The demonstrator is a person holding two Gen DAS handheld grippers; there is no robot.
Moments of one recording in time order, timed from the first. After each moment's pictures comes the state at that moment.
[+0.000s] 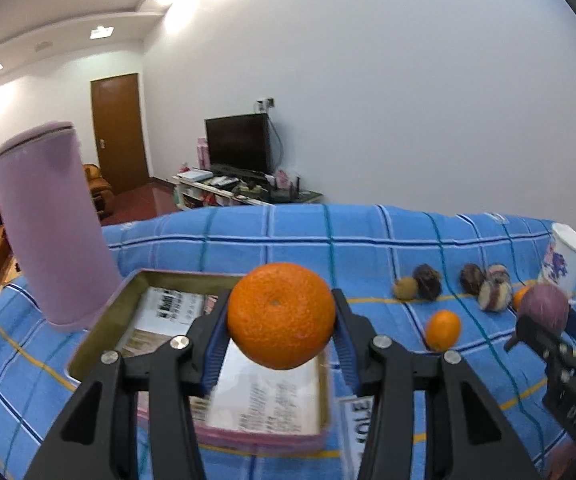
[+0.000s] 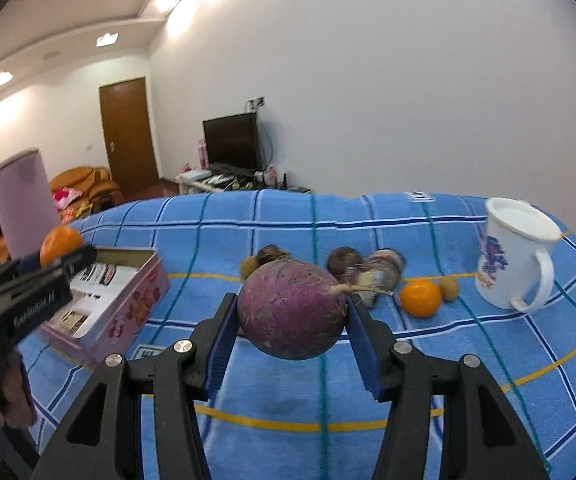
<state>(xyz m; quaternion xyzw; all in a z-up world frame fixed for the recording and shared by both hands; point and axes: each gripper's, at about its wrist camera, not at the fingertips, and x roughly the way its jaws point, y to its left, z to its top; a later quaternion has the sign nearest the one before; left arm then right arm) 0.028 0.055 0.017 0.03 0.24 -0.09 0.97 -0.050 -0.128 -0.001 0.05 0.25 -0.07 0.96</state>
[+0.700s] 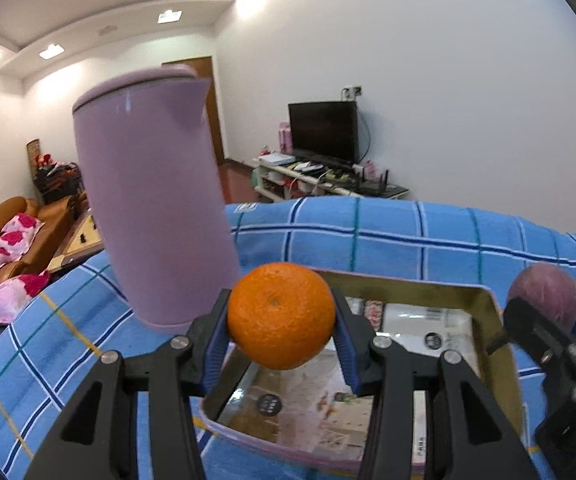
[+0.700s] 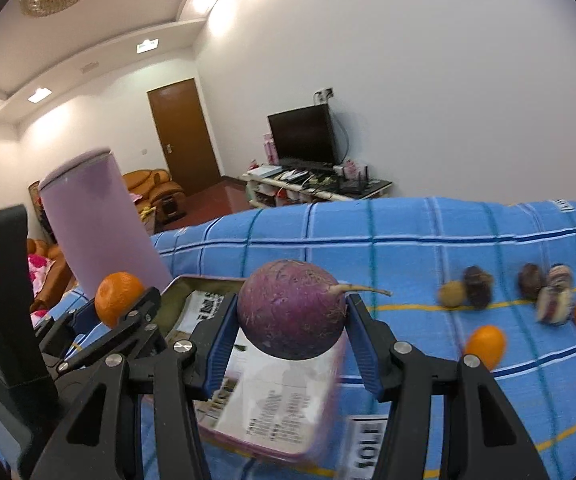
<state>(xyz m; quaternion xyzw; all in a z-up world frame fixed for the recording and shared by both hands) 0.073 0.146 -0.001 0.02 0.26 0.06 0.96 0.034 0.011 0.011 0.10 0.25 0.05 0.96</state>
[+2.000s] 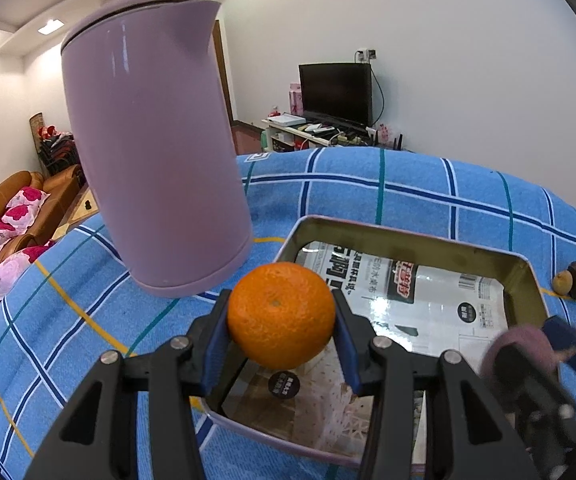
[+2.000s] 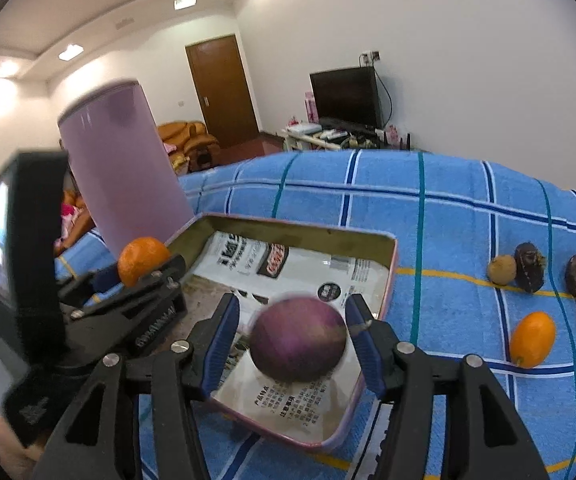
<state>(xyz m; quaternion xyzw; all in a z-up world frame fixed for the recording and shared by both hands) 0.089 0.154 -0.023 0.01 0.33 0.07 0.94 0.044 0.016 -0.013 0.06 0.31 0.12 0.94</state>
